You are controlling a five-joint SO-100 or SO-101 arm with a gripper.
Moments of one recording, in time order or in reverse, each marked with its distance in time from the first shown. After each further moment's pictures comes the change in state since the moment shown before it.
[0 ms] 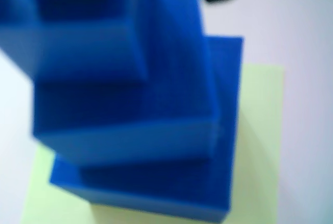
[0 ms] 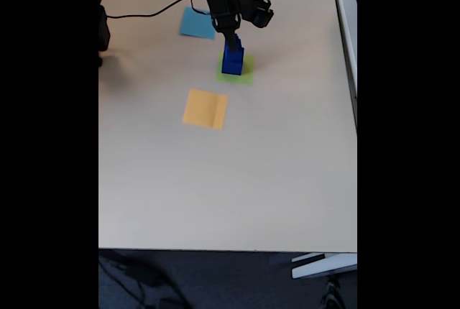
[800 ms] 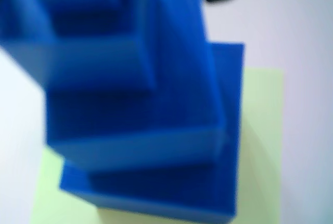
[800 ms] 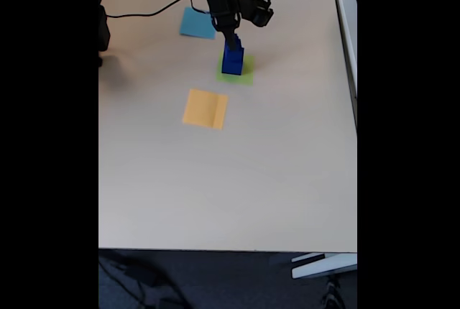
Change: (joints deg) arm 0.3 0.0 -1.4 1.5 0.2
